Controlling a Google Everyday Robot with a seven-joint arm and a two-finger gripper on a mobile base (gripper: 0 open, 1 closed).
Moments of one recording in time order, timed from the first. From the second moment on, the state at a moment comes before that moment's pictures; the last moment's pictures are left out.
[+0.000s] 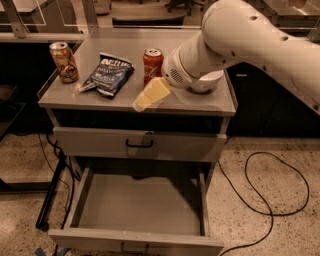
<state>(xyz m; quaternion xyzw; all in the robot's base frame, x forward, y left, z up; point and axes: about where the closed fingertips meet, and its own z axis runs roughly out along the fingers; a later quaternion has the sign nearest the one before) 0.627 0.005 0.897 -0.48 0.78 0.14 0.37</state>
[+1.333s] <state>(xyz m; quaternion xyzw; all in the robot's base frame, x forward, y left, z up) 0.690 -0.001 0.878 -0.47 0.78 0.12 0.39</state>
